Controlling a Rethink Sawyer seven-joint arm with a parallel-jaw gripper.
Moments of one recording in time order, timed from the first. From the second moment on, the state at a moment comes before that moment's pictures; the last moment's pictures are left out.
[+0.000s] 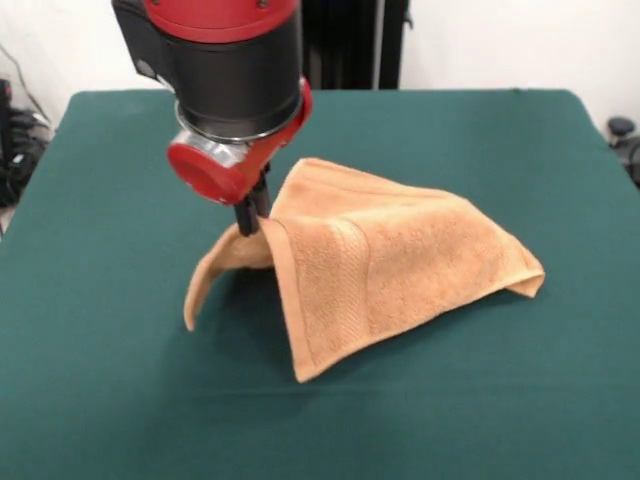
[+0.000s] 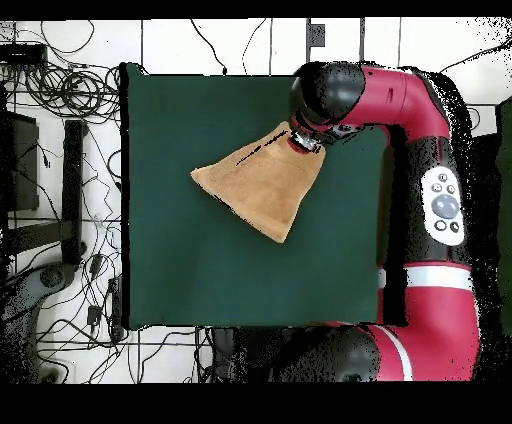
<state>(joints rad) -0.44 -0.40 0.46 0.90 -0.45 1.35 0.63</state>
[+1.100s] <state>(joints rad) -0.45 -0.30 0.57 0.71 -0.42 1.36 0.56</state>
